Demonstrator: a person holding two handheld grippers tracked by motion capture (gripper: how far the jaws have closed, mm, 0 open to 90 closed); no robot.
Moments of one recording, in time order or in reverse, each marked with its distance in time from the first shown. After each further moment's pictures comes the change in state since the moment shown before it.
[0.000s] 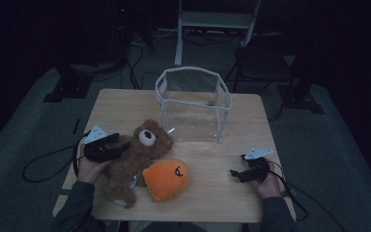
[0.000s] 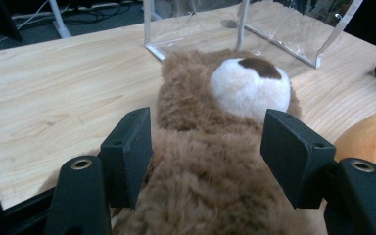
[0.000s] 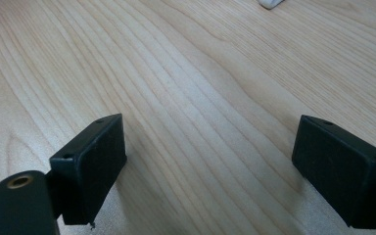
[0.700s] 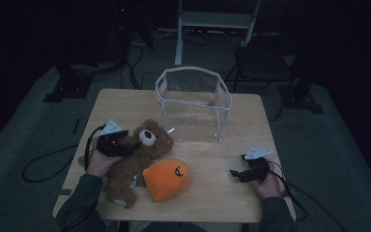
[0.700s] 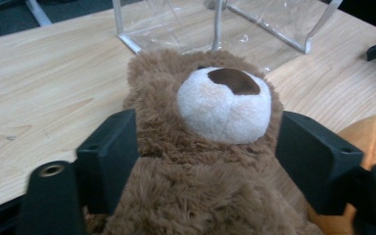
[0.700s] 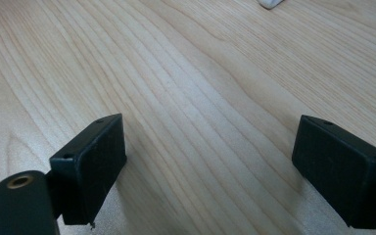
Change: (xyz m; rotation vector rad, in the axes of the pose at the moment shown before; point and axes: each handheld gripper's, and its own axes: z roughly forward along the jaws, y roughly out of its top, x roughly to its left) left arm -0.013 0.021 0.032 0.123 -0.047 0.017; right arm 0.000 0.000 0.000 -0.001 0.000 0.000
